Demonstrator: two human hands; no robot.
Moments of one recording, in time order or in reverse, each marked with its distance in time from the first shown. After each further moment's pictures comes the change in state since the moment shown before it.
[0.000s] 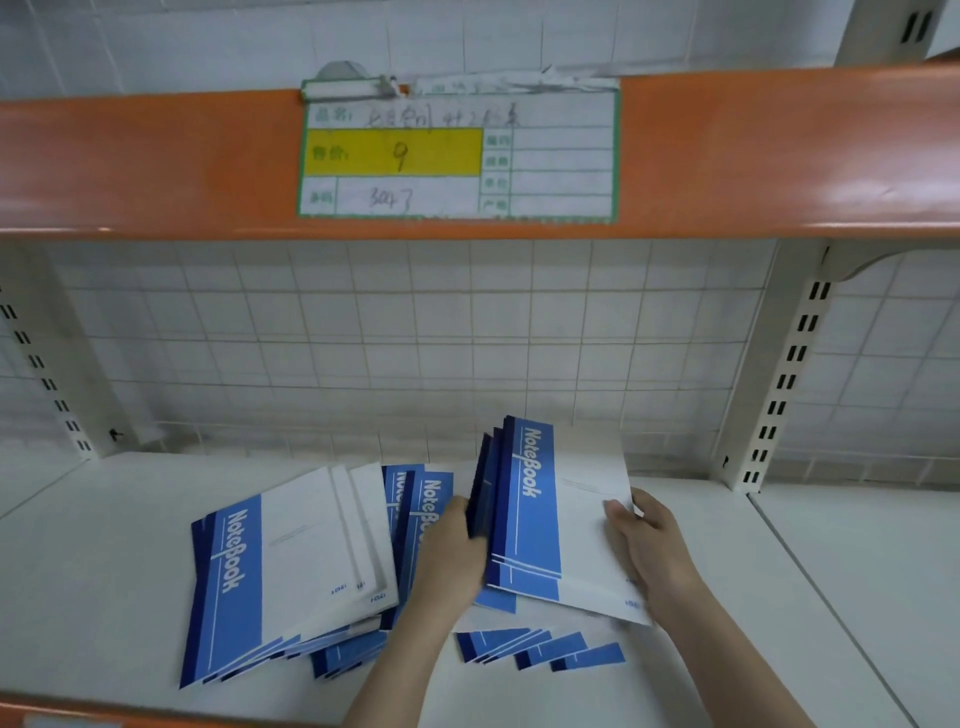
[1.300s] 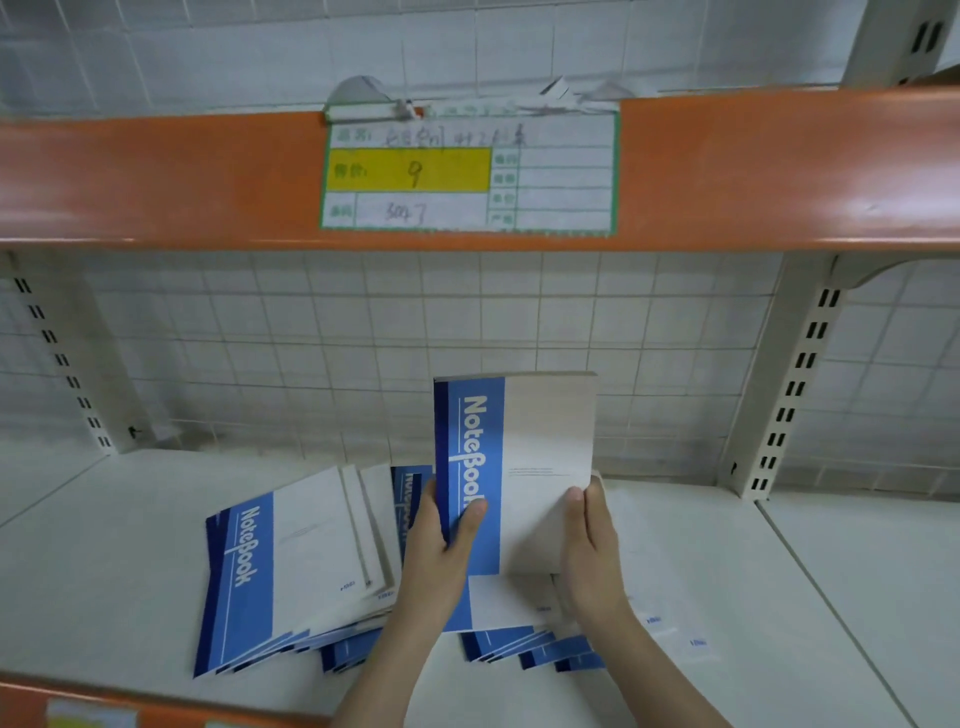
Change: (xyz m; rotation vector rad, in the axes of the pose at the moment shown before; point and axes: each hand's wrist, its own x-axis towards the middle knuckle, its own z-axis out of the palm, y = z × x) left_hand -0.015 -0.005 -0.014 -0.395 0.168 0.264; right_hand -0.033 0.003 0.060 0.017 -0.015 -0.436
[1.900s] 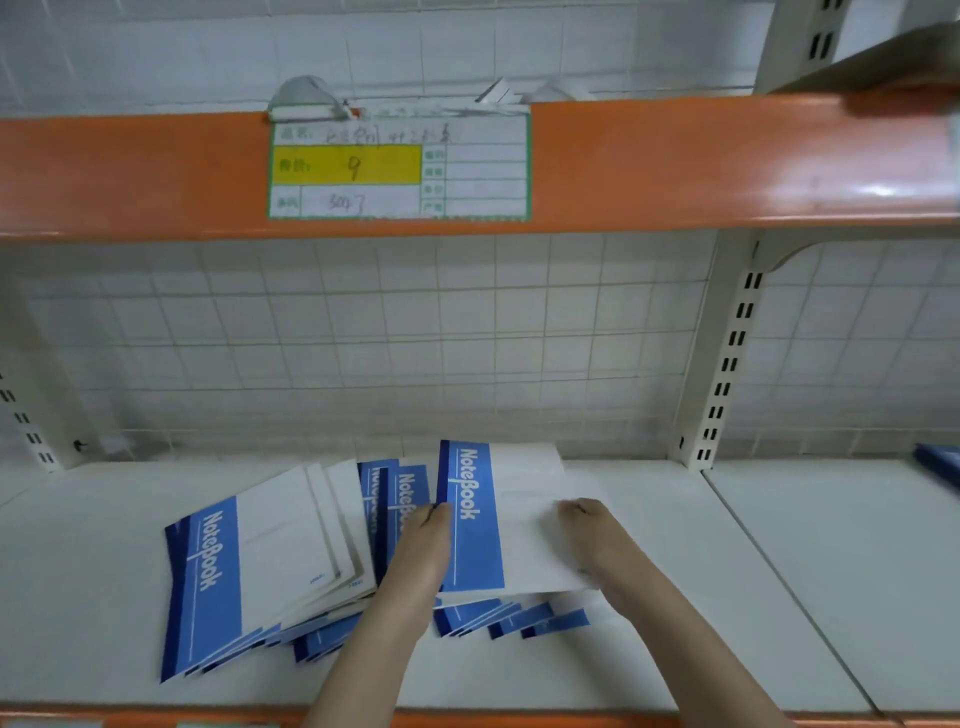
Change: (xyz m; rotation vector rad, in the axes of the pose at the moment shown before) left_hand -0.005 0.017 0.014 0.074 -0.089 -0.560; right_hand 0.008 -0.015 -0.049 -0.363 -0.173 0.549
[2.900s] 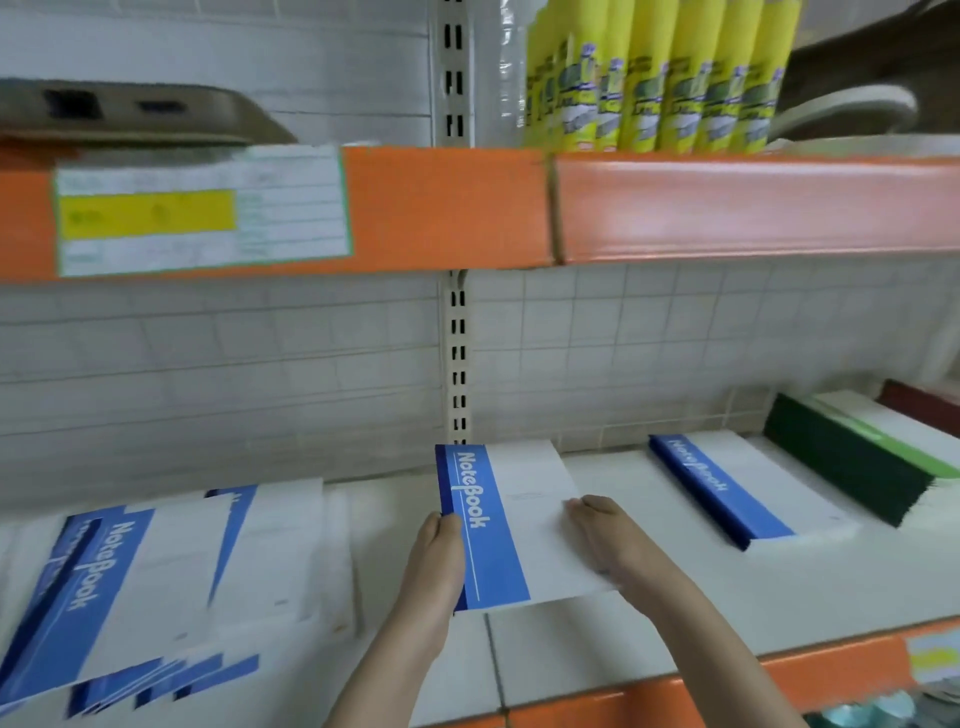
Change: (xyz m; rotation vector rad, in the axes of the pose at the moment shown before) left_hand -0.076 0.040 0.278 -0.080 -0.153 -0.027; right_hand -0.005 0.093 -0.284 0.102 0.146 0.083
